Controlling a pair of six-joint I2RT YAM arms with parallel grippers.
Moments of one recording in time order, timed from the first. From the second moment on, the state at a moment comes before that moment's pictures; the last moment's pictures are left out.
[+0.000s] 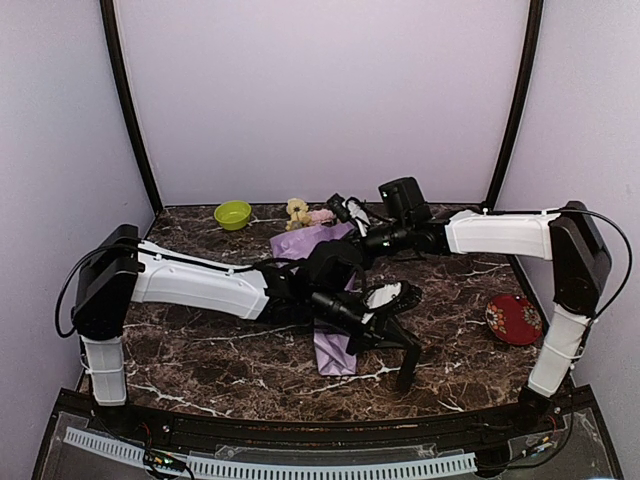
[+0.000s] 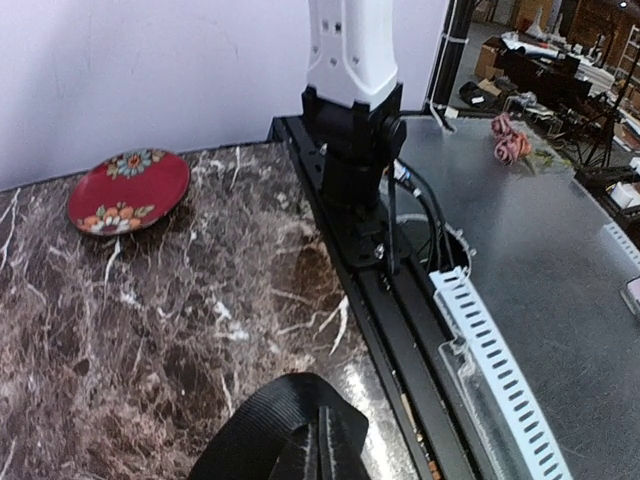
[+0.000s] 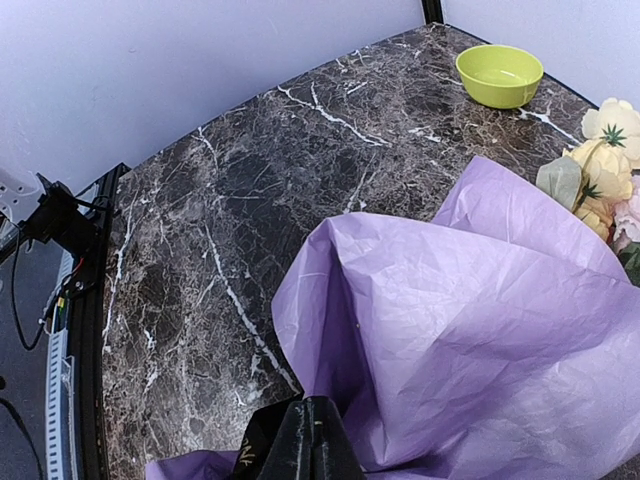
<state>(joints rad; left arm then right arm) -1.13 1.96 1.37 0.12 0.70 0.23 0.69 1.80 1.28 -0.08 -0.65 -0.04</state>
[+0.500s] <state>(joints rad) -1.10 1.73 1.08 0.06 0.43 0.38 0.69 1.80 1.28 -0.09 -0.65 -0.04</state>
